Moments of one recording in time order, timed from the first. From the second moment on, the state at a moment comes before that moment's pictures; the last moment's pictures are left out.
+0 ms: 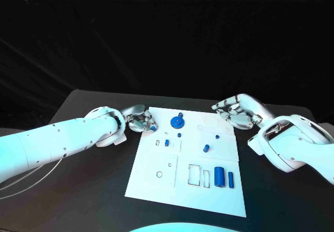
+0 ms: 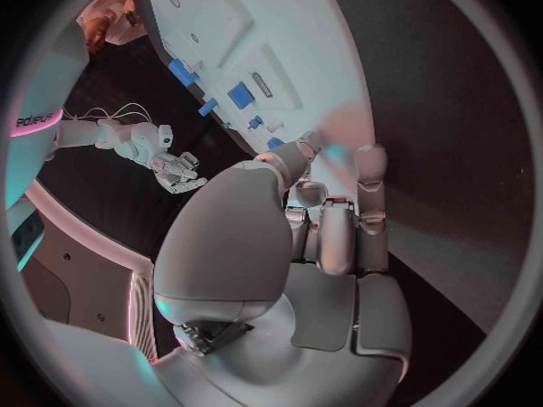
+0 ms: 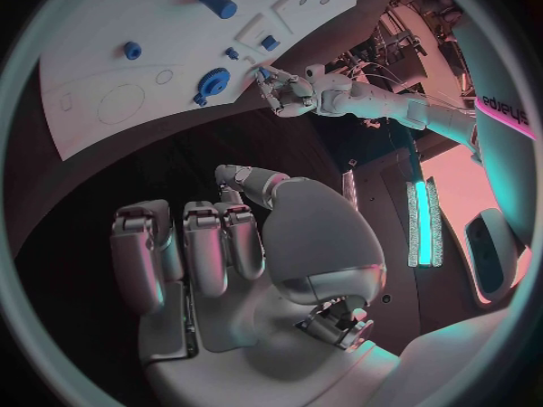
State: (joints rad) left arm 1.16 -0.82 -0.05 1.30 -1.12 -0.16 0.10; left_hand 1.43 -0.09 0.49 0.03 0.05 1.20 0.08 0.10 0.26 0.97 0.00 1.36 0.79 1.37 -0.04 1.53 1.18 0.16 1.08 0.06 1.02 0.93; right arm 1.28 -0.94 -0.13 1.73 -1.17 -0.56 -0.05; right_hand 1.17 0.01 0.64 -0.07 0.26 0.98 0.16 0.07 0.07 1.47 0.07 1.57 1.31 1.47 -0.01 1.57 1.31 0.01 1.46 0.09 1.56 1.31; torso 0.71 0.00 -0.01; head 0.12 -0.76
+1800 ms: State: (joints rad) left arm 1.16 -0.81 -0.05 1.28 -1.20 -0.10 0.11; left_hand 1.48 -0.12 0.51 0.00 0.04 1.18 0.09 0.09 0.25 0.94 0.01 1.35 0.77 1.36 -0.04 1.53 1.17 0.16 1.07 0.07 1.02 0.95; right arm 1.29 -0.94 -0.13 1.73 -1.16 -0.57 -0.06; right_hand 1.16 0.01 0.61 -0.06 0.25 0.98 0.16 0.07 0.07 1.47 0.07 1.57 1.31 1.46 -0.01 1.57 1.31 0.01 1.47 0.09 1.56 1.31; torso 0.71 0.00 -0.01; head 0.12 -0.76
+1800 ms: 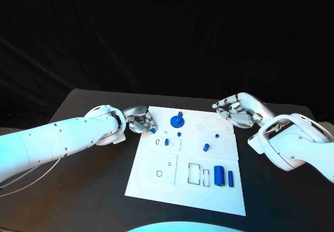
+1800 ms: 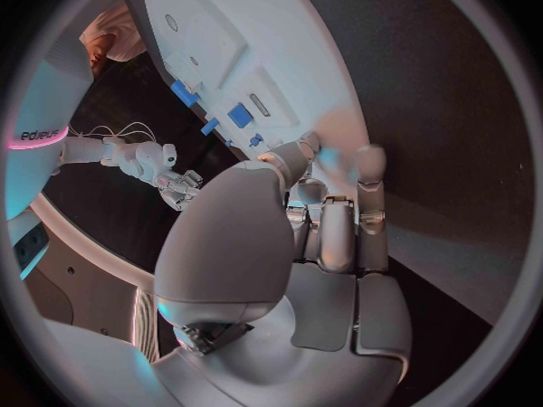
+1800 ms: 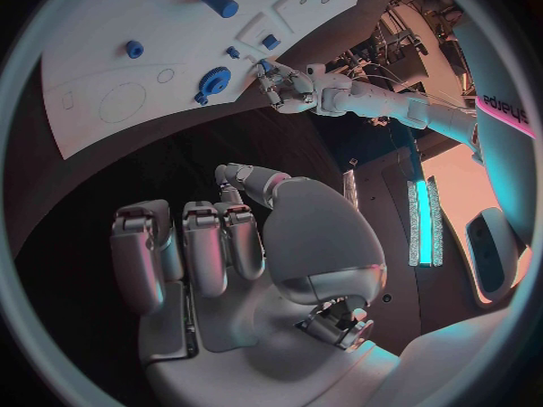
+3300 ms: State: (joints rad) left arm 1.16 -0.82 -0.05 1.29 -1.20 -0.10 0.11; left_hand 1.52 -0.16 0.53 -0.06 0.04 1.18 0.09 0.07 0.23 0.94 0.01 1.35 0.78 1.36 -0.04 1.53 1.18 0.16 1.07 0.07 1.06 0.99; right arm 1.29 -0.94 -0.13 1.72 -1.16 -0.57 -0.06; right_hand 1.16 0.01 0.59 -0.06 0.24 0.98 0.16 0.07 0.07 1.46 0.07 1.57 1.31 1.46 -0.01 1.57 1.31 0.01 1.47 0.09 1.56 1.31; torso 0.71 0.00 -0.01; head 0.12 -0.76
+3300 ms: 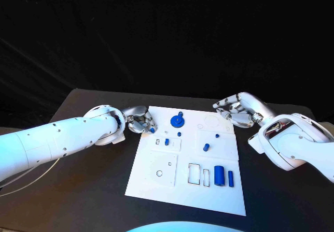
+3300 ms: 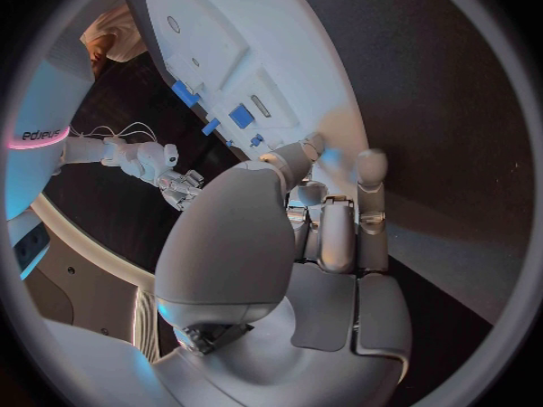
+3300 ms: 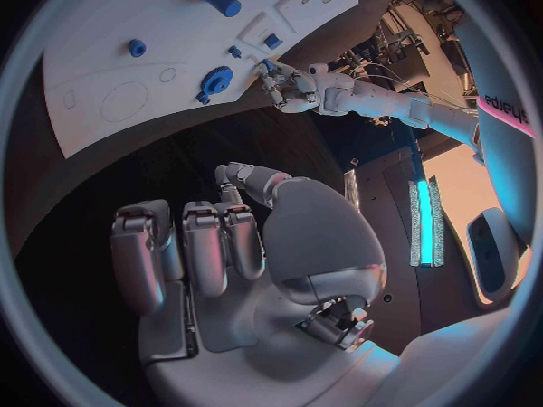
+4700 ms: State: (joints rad) left arm 1.16 -0.84 -0.05 1.30 -1.18 -0.11 0.11; left_hand 1.47 -0.21 0.72 -0.15 0.05 1.05 0.12 0.06 0.15 0.84 0.04 1.28 0.64 1.35 -0.02 1.53 1.17 0.16 1.03 0.07 1.14 1.06; right arm 1.29 -0.94 -0.13 1.72 -1.16 -0.57 -0.07; right_hand 1.16 0.01 0.58 -0.06 0.24 0.98 0.16 0.07 0.07 1.47 0.07 1.57 1.31 1.46 -0.01 1.57 1.31 0.01 1.46 0.10 1.56 1.31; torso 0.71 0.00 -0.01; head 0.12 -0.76
